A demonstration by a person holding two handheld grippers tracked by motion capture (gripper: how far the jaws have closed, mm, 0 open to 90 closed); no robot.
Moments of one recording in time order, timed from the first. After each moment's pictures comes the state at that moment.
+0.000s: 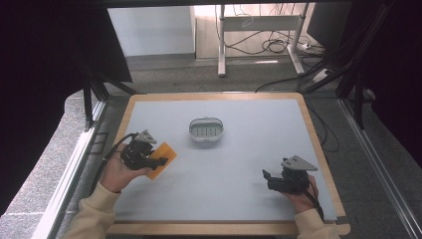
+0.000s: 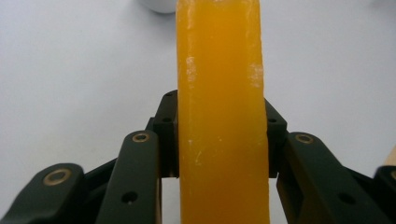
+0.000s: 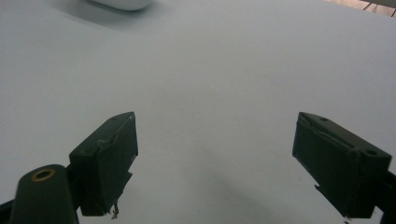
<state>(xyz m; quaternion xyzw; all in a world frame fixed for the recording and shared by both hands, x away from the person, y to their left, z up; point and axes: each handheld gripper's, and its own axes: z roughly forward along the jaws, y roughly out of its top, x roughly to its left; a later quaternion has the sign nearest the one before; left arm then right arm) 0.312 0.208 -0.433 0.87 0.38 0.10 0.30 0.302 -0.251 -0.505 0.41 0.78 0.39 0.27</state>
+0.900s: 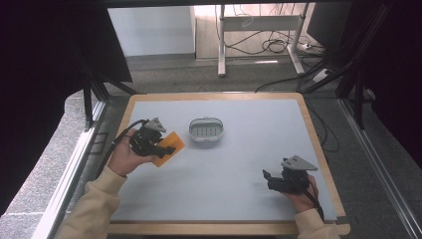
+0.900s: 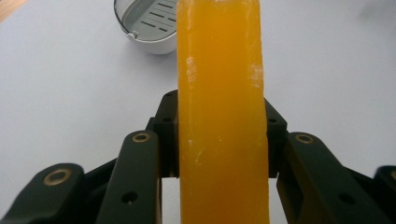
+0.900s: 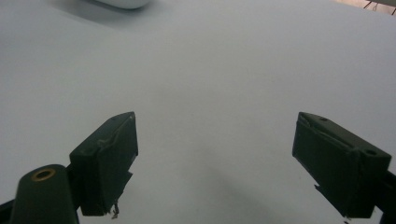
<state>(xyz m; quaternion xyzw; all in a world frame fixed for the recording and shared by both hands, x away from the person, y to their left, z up) 0.342 0.189 -0.412 0.89 0.33 0.11 0.30 0.302 -0.252 -0.506 0.41 0.78 0.38 0.27</state>
